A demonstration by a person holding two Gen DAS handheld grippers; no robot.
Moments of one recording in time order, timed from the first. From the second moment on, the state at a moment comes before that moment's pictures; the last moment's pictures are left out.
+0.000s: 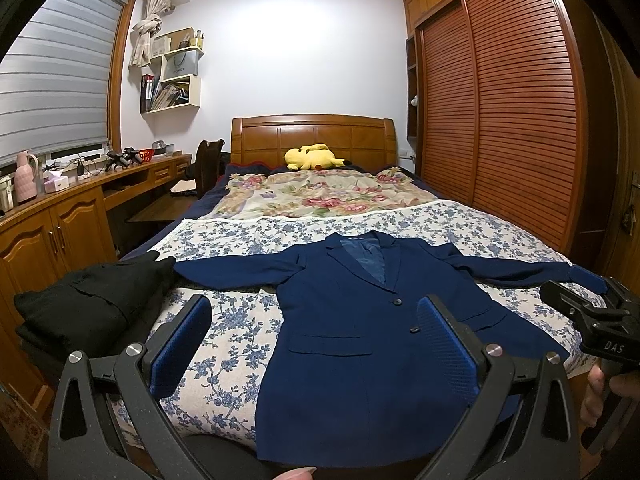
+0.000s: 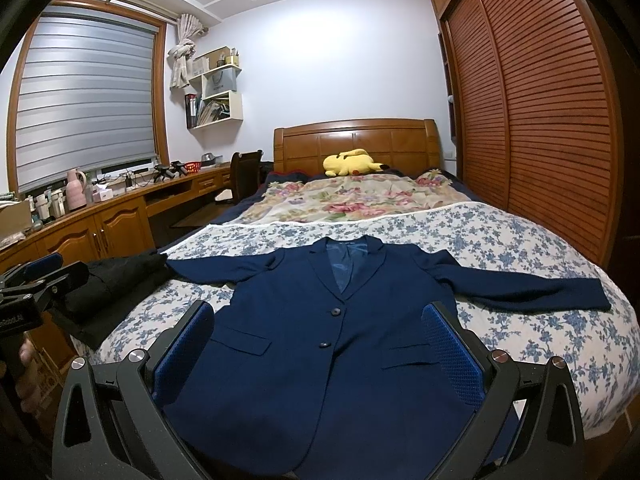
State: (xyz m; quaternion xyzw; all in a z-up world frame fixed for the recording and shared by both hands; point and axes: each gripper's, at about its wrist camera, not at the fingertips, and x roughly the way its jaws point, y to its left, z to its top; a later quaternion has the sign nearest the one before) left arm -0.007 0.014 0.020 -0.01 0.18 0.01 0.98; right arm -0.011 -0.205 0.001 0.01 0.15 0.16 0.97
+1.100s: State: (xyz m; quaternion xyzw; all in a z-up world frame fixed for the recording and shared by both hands) left arm 0.039 0.050 -0.041 -0.01 0.26 0.04 0.96; right arm 0.059 -0.182 -0.037 -0.02 0.23 0.20 0.95
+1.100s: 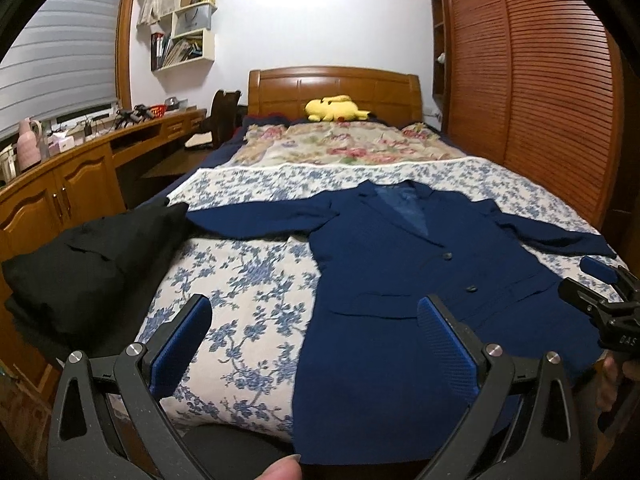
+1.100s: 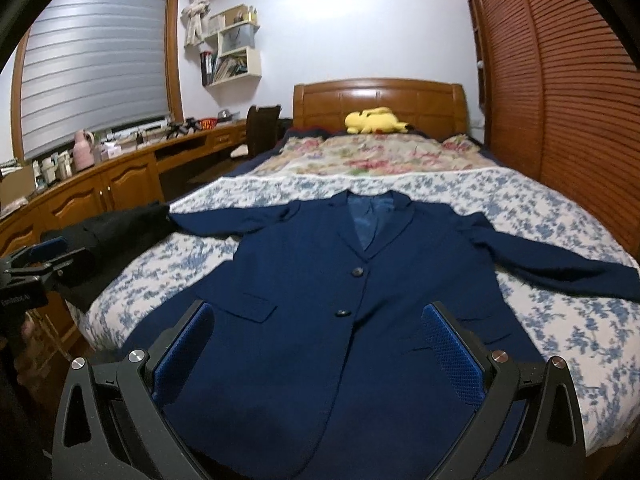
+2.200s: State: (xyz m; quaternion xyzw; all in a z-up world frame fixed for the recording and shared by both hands) left arm 0.215 0.134 -0.103 -0.03 0.34 0.06 0.94; right arm 0.253 -0.123 -0.088 -0.07 0.29 0.27 0.92
